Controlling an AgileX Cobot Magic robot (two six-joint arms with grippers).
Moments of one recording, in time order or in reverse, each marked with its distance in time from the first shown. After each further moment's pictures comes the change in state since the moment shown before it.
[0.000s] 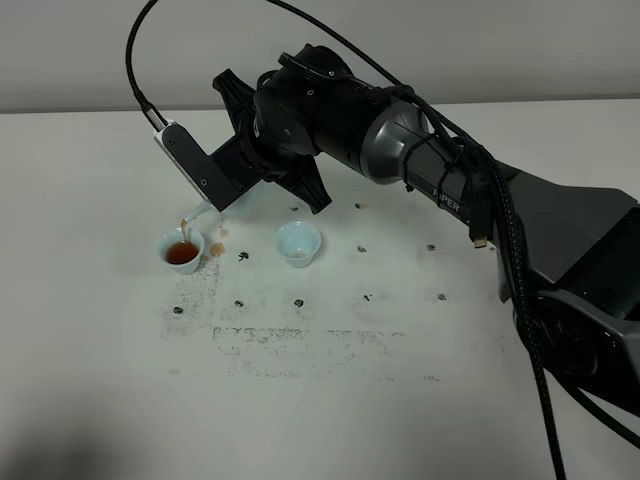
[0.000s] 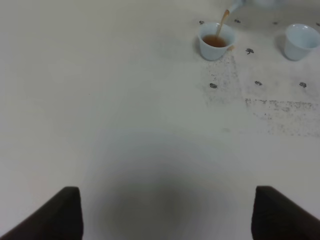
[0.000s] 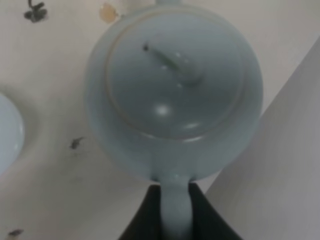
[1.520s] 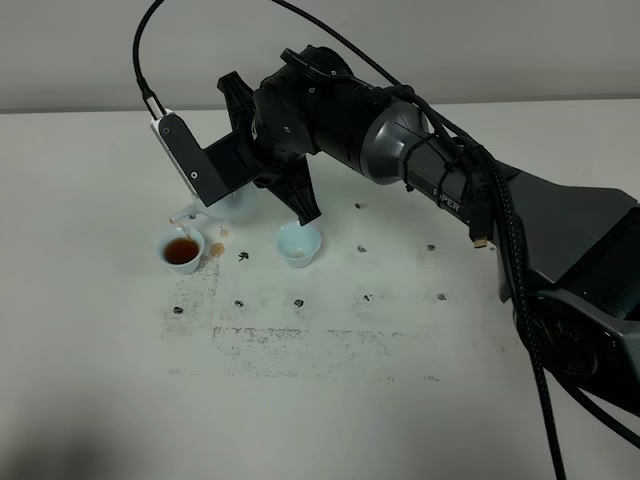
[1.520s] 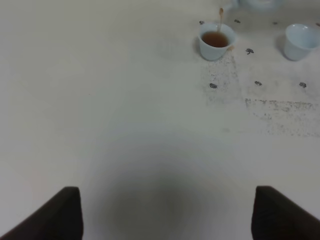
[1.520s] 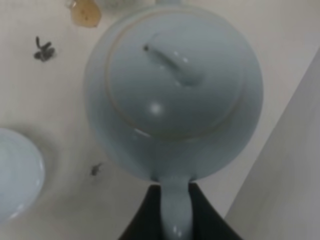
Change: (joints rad) left arm 0.000 0.000 0.000 0.000 0.000 -0.001; right arm 0.000 0.000 0.000 0.066 0.017 0.102
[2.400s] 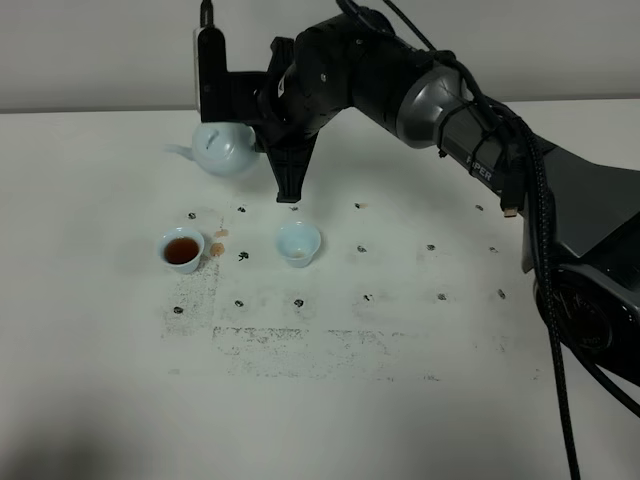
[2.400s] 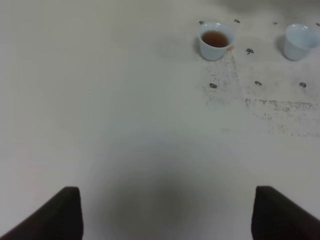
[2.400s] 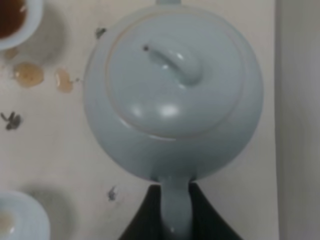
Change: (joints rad) left arm 0.000 0.000 0.000 0.000 0.000 0.000; right arm -0.091 0.000 -0.082 0.209 0.039 0.349
